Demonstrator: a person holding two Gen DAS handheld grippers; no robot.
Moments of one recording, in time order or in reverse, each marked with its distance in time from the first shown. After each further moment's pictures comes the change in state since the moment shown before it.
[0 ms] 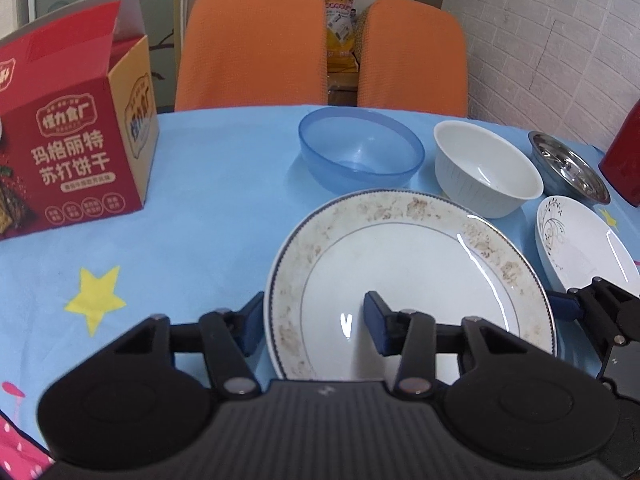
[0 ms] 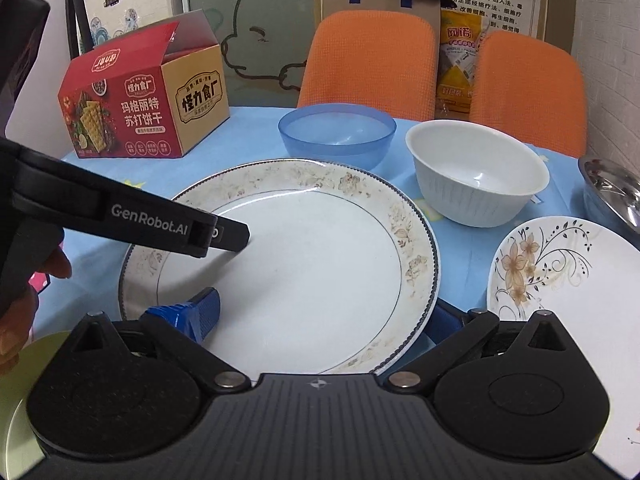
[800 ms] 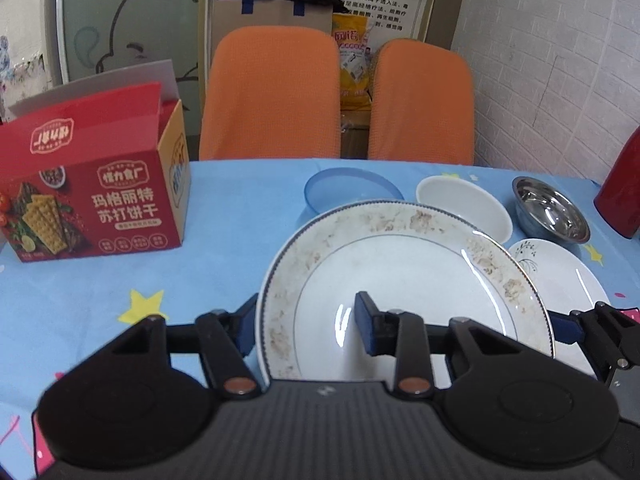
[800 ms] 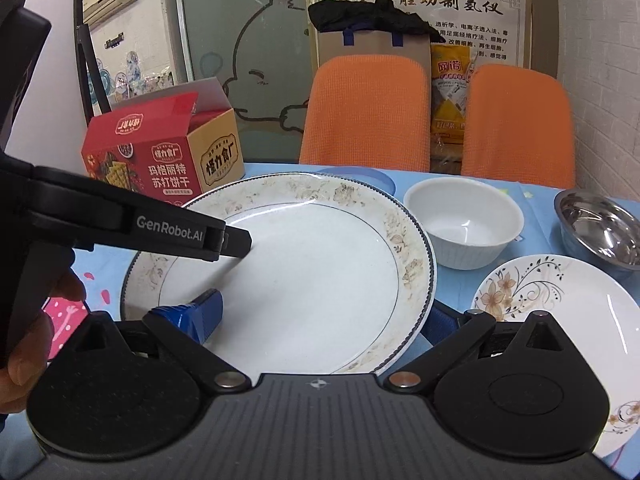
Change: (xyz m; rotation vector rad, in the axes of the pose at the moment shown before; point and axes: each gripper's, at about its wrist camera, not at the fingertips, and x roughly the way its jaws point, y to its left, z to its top) left arm -0.070 -0.019 0.007 -0.032 -0.096 0.053; right arm -0.056 0.012 0.019 0.047 -0.109 0.018
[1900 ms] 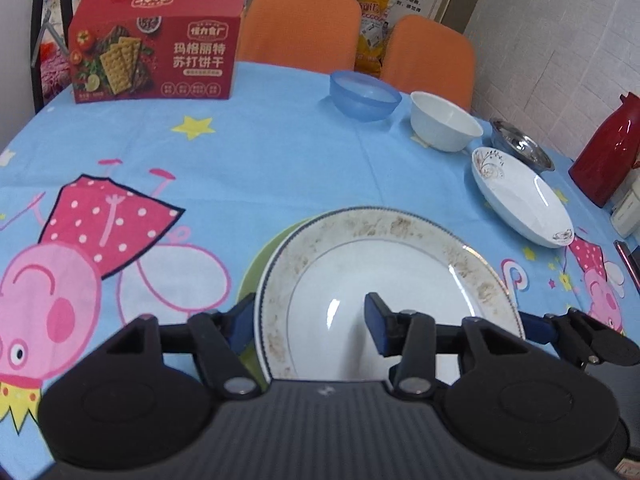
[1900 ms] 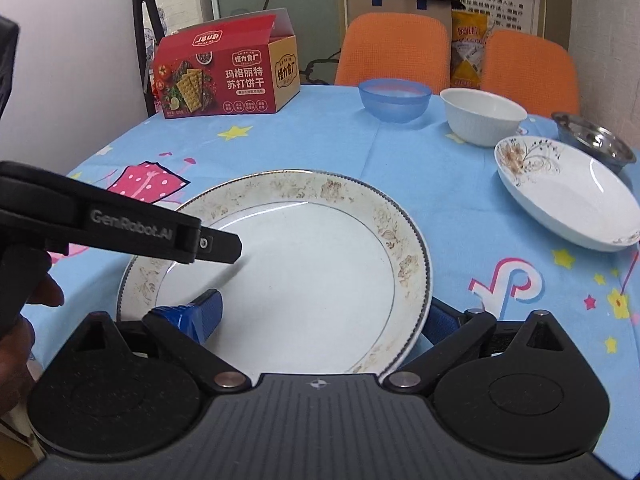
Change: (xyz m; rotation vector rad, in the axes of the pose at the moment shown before) left arm -0.084 0.011 -0.132 -0.145 0.057 -0.031; right arm -0.069 0.047 -0.100 -0.021 0.115 0.043
